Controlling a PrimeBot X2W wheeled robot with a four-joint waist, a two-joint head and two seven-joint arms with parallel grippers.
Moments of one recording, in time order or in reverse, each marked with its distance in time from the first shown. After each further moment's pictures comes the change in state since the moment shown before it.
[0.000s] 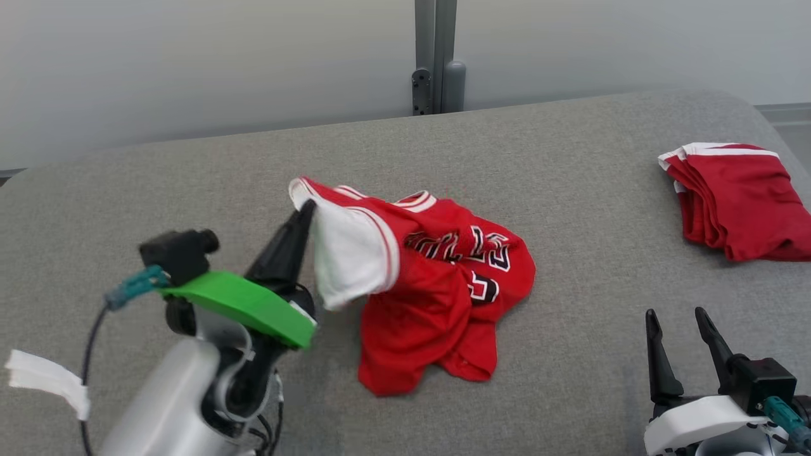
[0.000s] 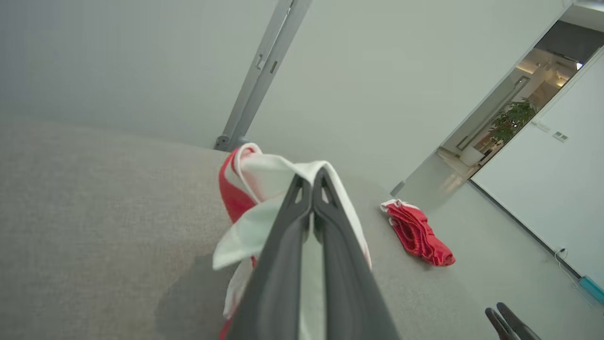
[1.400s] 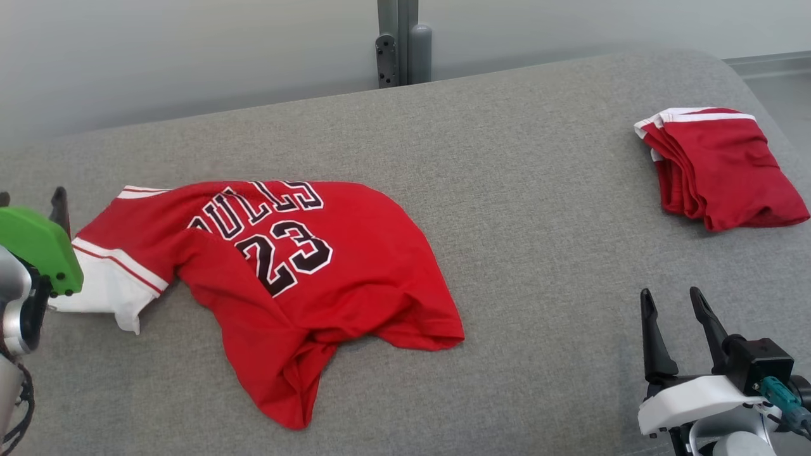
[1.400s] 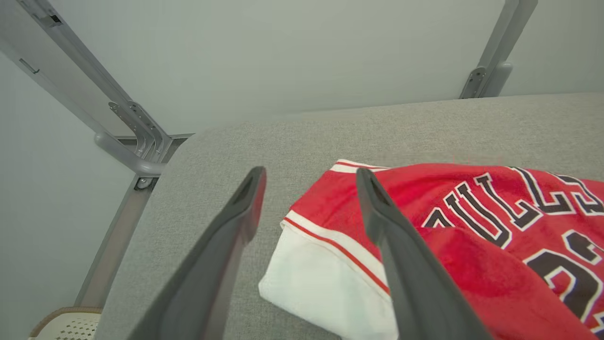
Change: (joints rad) left arm -0.277 0.395 0.019 0.433 0.211 0.138 0.244; right arm -0.055 0.010 0.009 0.016 0.016 0.000 0.000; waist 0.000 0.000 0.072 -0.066
